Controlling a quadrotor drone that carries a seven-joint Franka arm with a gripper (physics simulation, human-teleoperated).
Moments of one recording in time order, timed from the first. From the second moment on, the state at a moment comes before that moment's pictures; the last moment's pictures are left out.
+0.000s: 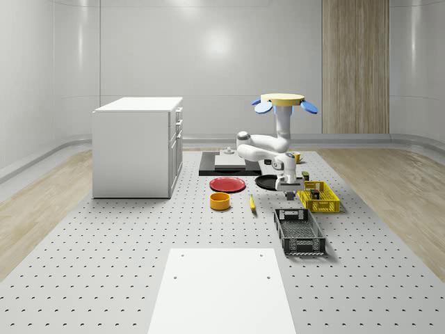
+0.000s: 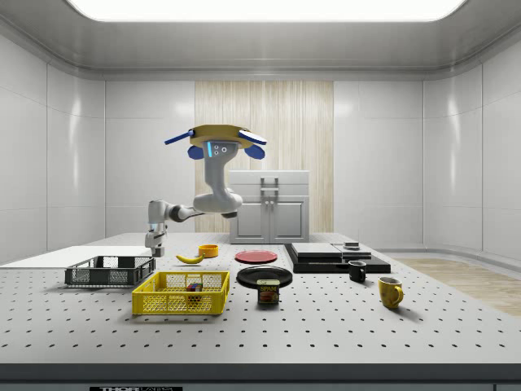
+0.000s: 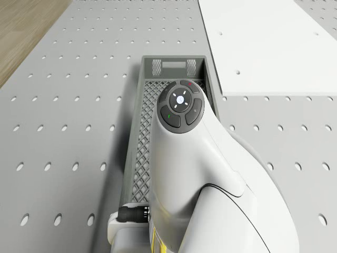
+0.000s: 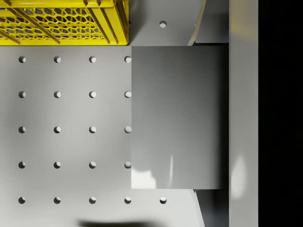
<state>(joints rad) -1.22 -1.58 1.37 -2.78 -1.75 1.65 1.66</state>
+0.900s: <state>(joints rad) -1.22 -1.59 1.37 -2.78 -1.75 1.66 1.66</state>
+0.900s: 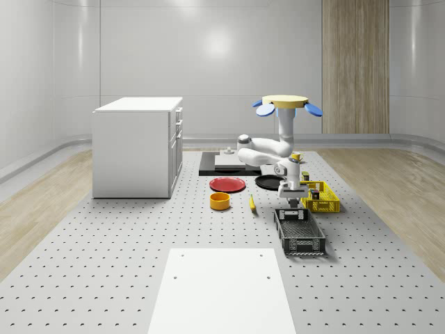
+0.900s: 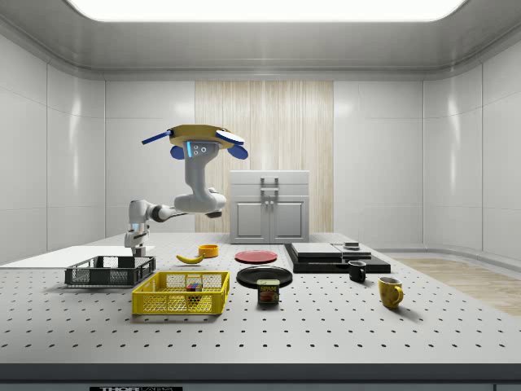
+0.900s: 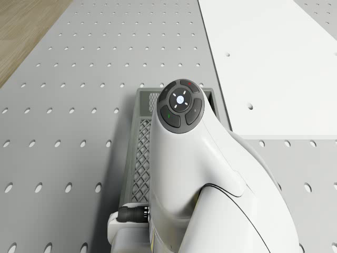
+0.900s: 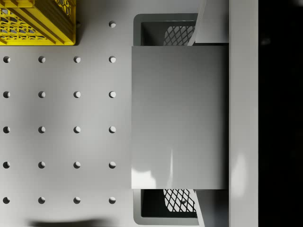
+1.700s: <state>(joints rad) -1.23 -1.59 1.31 -2.77 -1.81 1.68 1.66</state>
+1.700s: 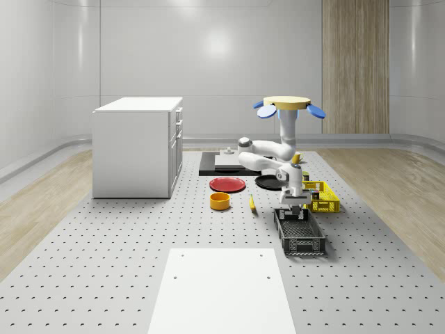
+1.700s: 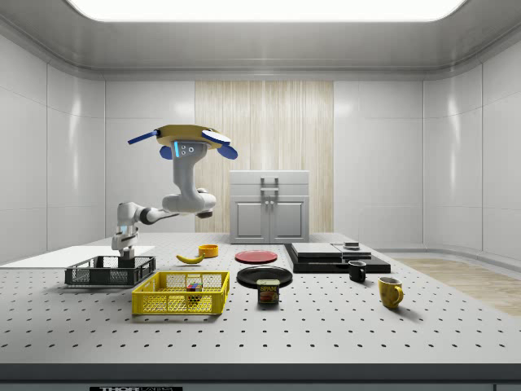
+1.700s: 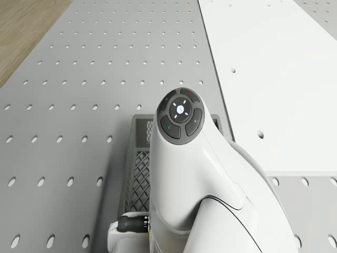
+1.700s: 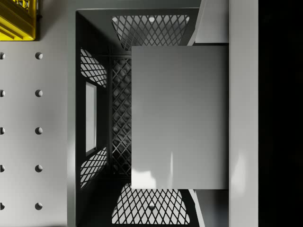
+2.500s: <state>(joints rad) -1.34 -1.54 1.13 -2.63 -1.97 1.75 1.66</state>
